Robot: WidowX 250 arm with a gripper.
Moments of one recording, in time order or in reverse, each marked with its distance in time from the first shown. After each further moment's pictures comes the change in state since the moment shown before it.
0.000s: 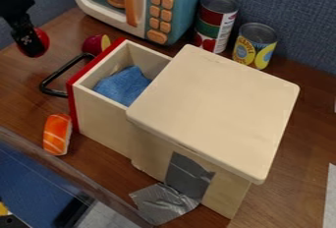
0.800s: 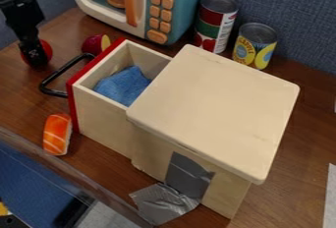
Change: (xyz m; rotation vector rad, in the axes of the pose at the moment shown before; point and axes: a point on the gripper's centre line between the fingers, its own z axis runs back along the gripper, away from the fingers) arm 0.003 -0.003 -0.020 0.037 0.093 -0.066
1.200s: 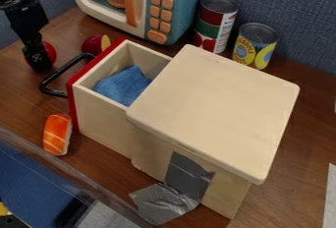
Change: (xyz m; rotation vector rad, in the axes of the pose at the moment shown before) arm 0.002 -0.009 -0.004 -0.035 -0.007 -0.005
